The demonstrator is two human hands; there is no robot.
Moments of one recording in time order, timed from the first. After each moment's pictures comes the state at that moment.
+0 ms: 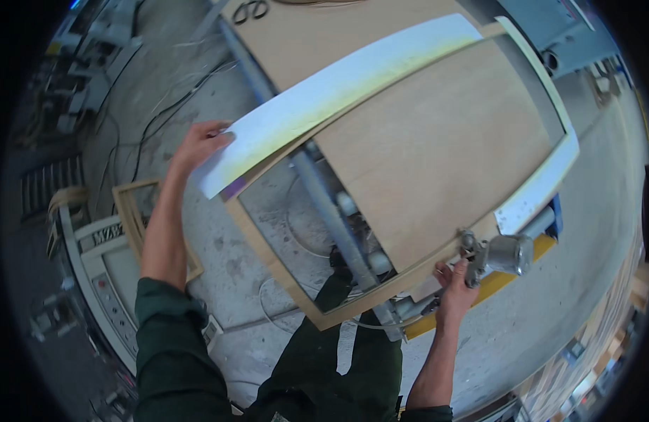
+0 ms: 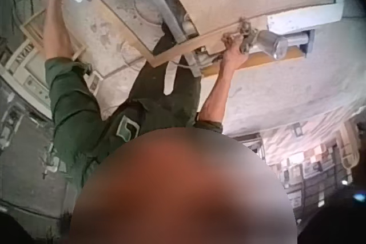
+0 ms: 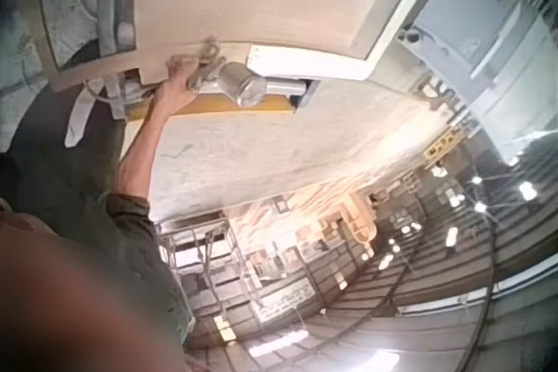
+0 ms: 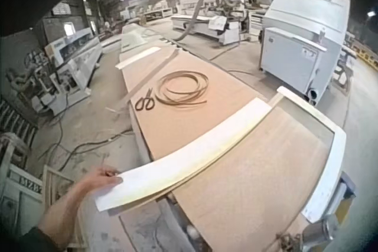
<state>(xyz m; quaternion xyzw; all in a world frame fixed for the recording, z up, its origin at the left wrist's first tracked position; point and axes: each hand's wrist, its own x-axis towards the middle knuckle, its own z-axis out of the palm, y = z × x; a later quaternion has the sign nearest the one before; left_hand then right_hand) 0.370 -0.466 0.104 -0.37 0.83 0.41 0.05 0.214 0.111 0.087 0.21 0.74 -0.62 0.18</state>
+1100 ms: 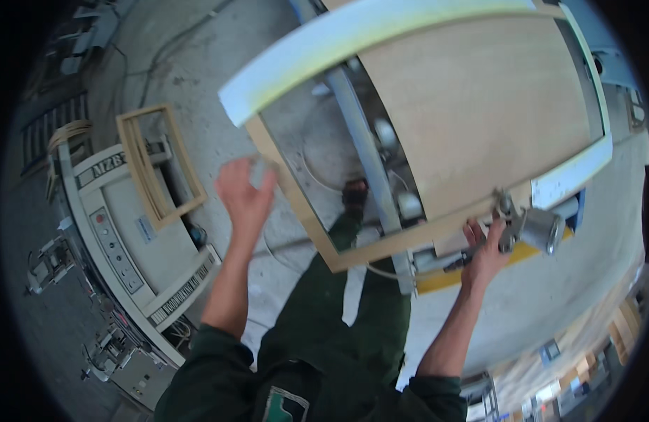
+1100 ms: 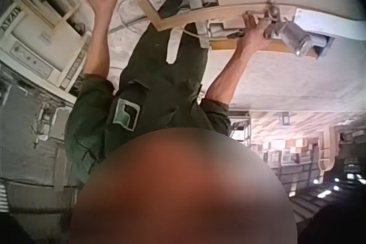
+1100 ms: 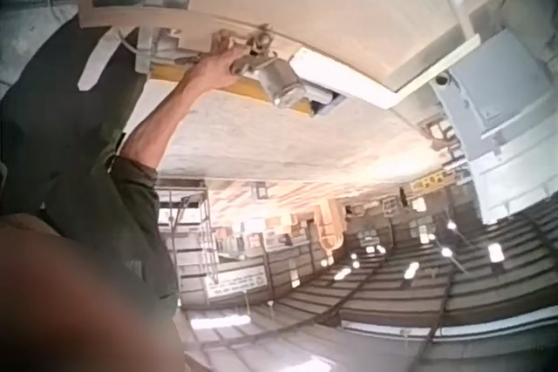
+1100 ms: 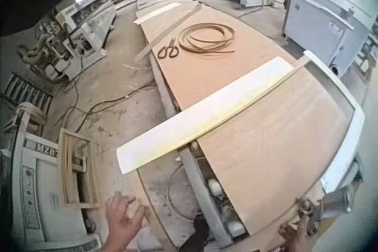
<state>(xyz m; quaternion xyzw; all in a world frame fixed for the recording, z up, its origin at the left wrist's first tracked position) 0.503 -0.207 0.076 -0.48 0.86 0.13 -0.13 0.209 0.106 0.095 0.17 0.74 -0.62 0.19</state>
